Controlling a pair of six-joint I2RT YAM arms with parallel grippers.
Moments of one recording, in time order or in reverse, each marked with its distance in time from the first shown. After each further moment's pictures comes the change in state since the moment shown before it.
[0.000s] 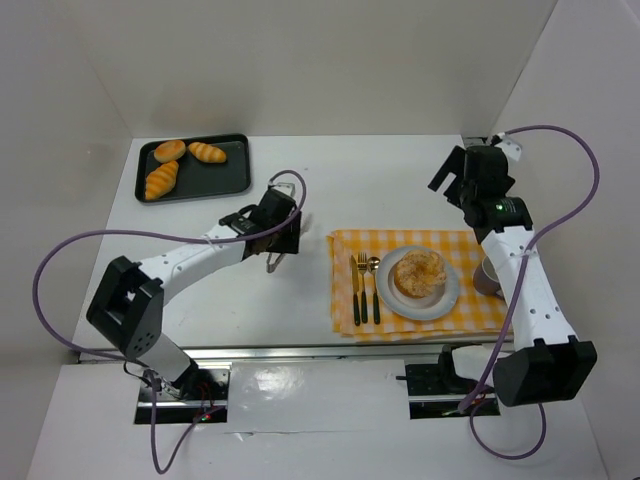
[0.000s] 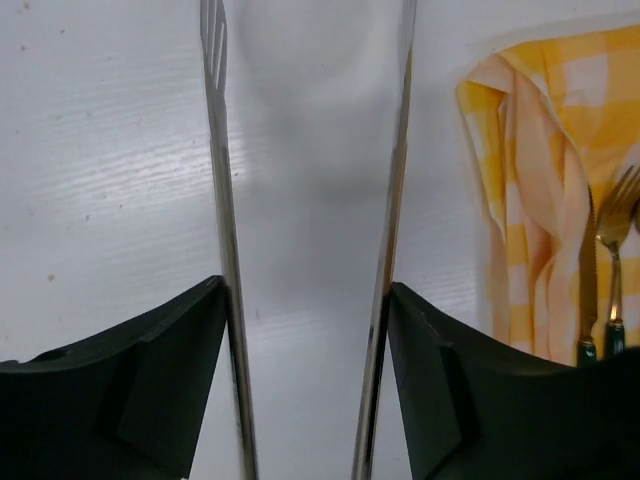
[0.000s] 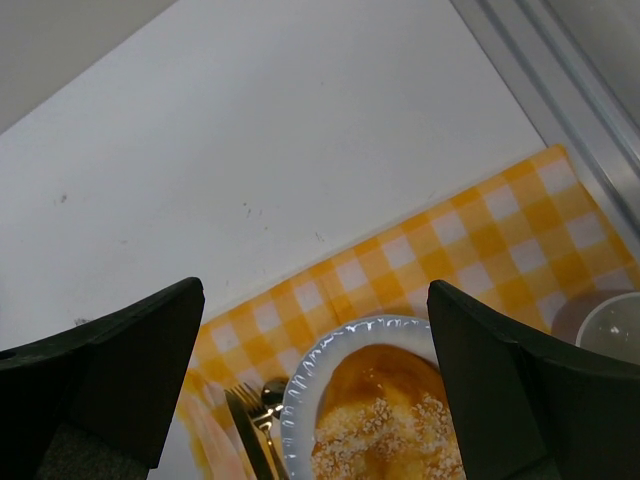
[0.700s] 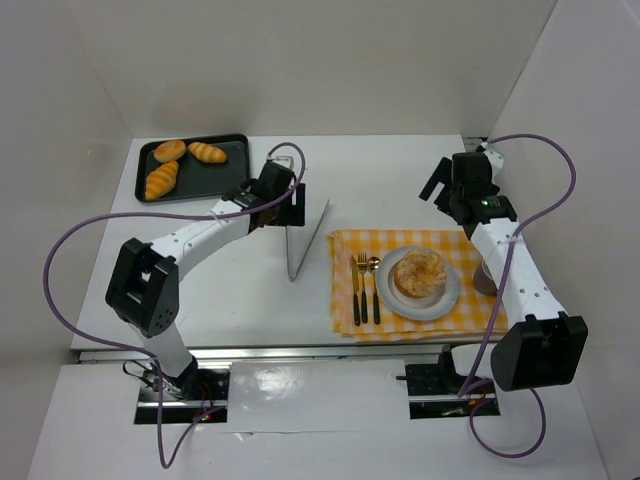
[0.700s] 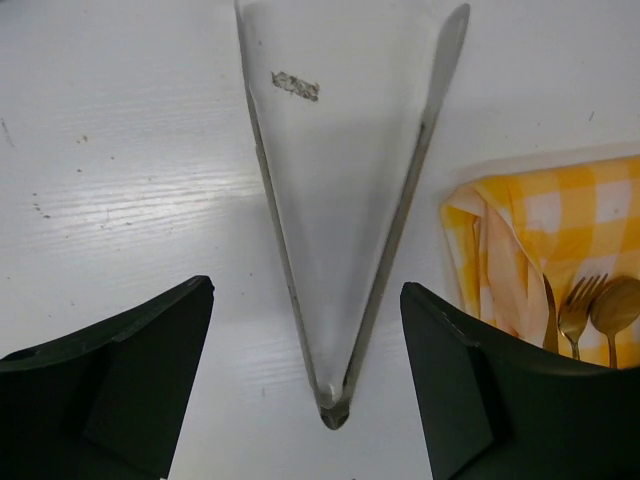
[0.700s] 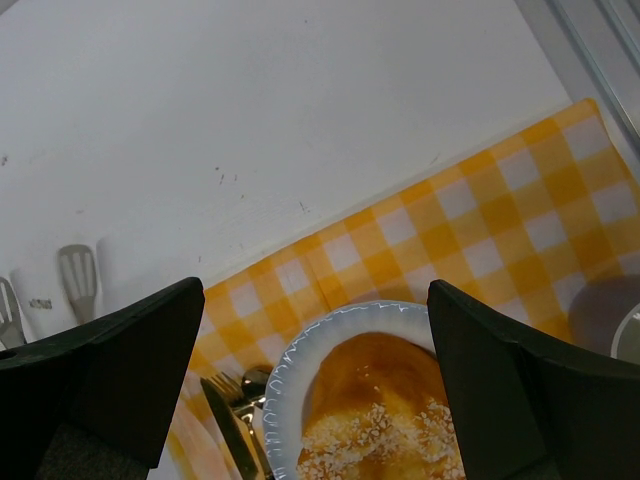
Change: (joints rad) left arm 0.079 0.155 0.211 0.005 0.018 0.029; right arm 0.013 0.080 -0.086 0.035 -0.029 0.011
